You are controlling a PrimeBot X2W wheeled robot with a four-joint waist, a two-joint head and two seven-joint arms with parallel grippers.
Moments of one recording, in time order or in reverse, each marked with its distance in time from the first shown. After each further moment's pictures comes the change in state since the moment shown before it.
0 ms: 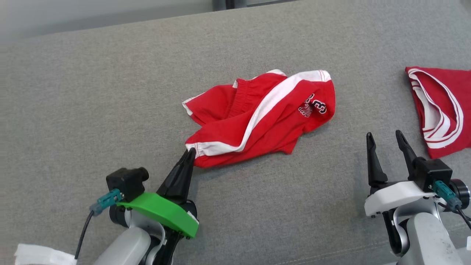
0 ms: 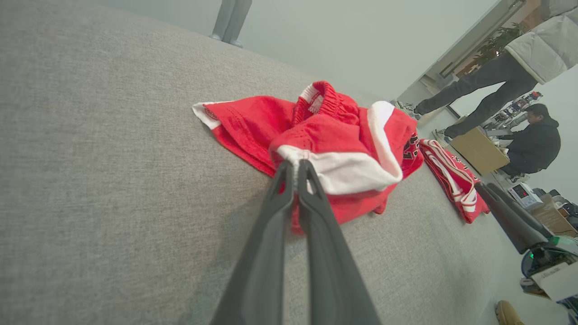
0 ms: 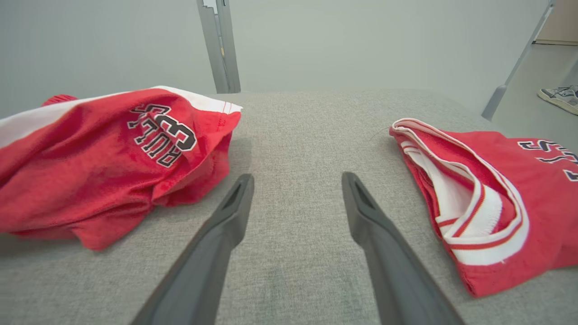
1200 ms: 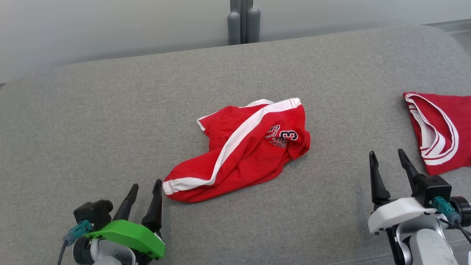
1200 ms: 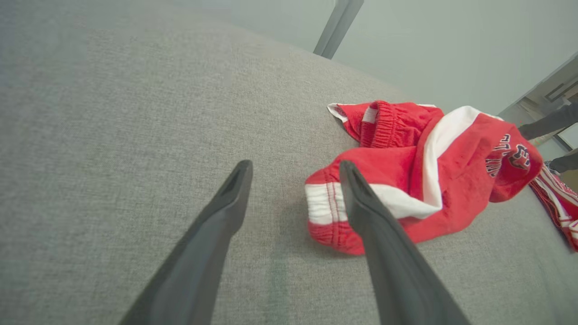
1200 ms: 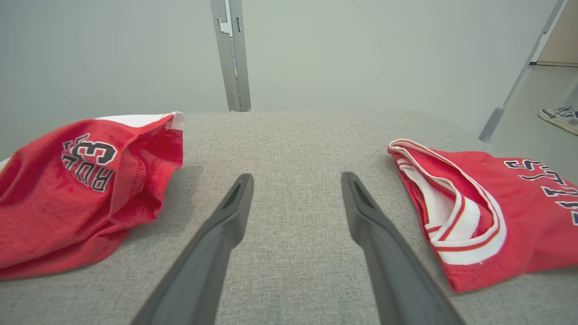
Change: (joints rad) left arm 0.172 0.010 0.156 0.143 0.042 0.032 -0.029; right arm 0.075 0.000 -0.013 0.004 -0.028 0.000 0.000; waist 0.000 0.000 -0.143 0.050
